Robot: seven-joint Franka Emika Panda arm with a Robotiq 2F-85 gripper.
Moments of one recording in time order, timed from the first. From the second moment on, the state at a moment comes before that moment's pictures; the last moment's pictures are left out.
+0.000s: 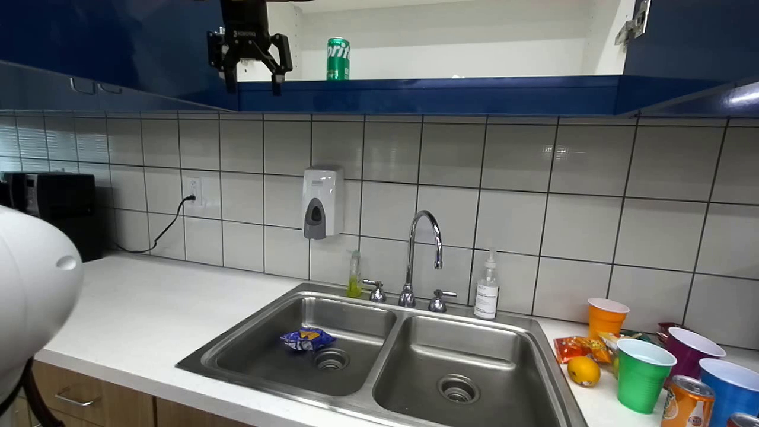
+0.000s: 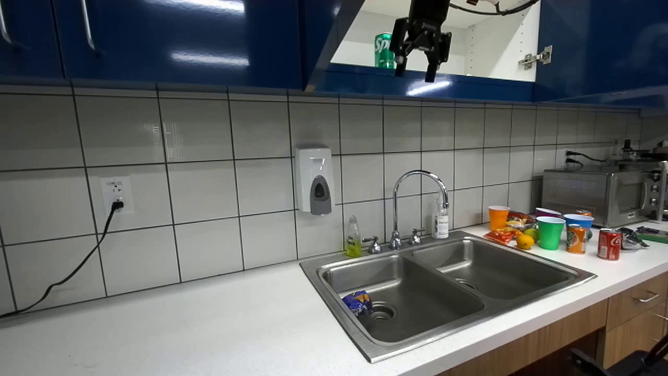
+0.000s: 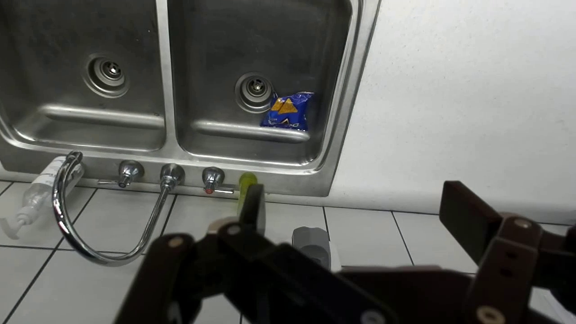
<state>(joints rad) 0.13 -0.46 -0.01 -1.92 0.02 1.73 -0.08</state>
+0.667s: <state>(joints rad) 0.13 -0.51 -0.01 -2.08 0.03 1.77 -0.07</state>
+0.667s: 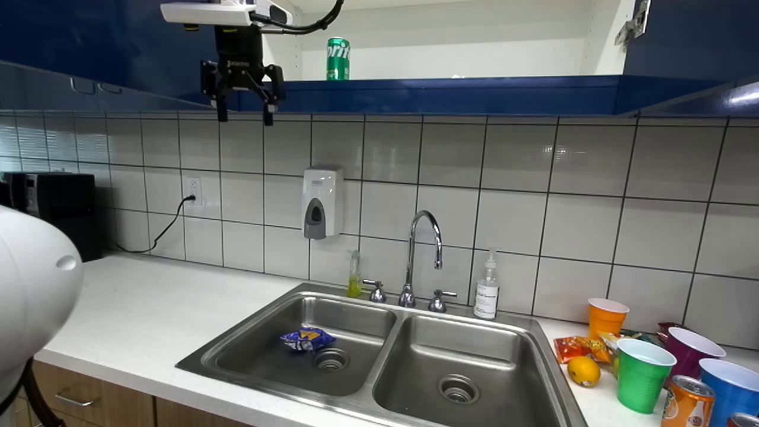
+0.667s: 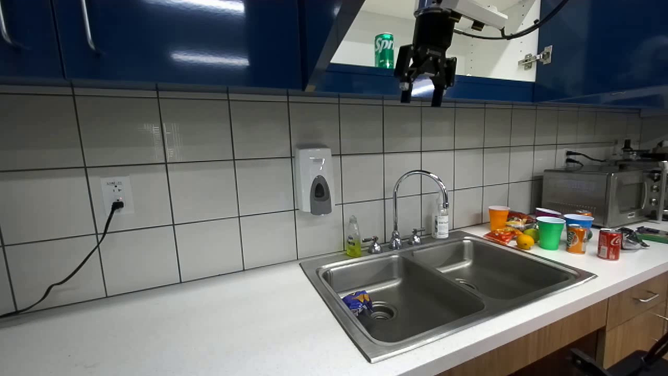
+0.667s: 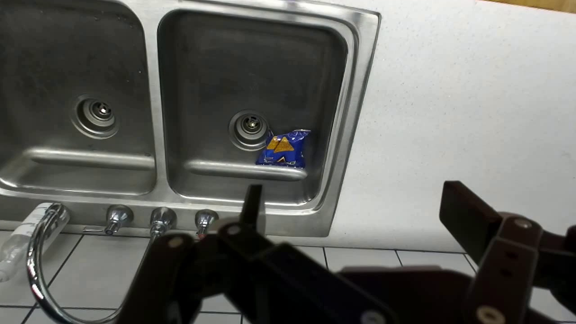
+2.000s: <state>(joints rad) 0.12 -0.52 0.00 -2.37 0.04 2.02 -0.07</state>
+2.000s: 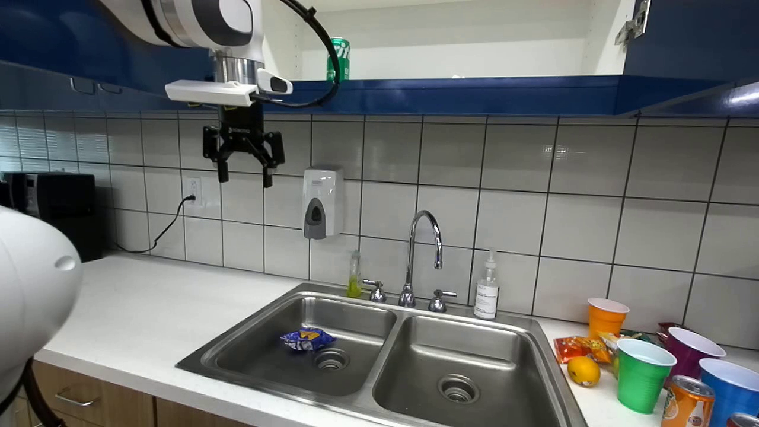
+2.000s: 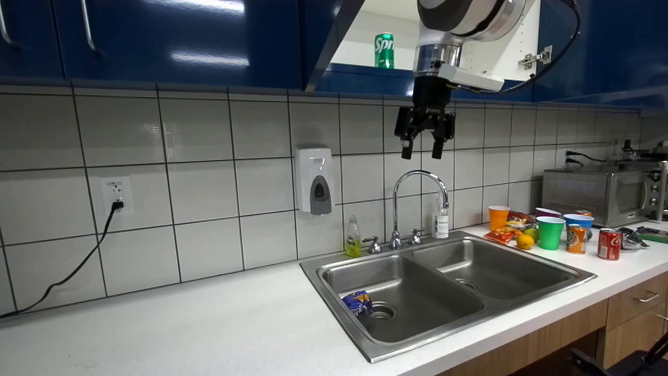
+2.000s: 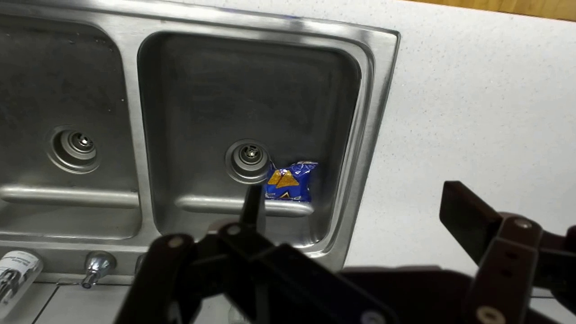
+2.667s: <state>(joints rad) 0.12 -0.50 0.00 -2.39 0.04 2.04 -0.07</state>
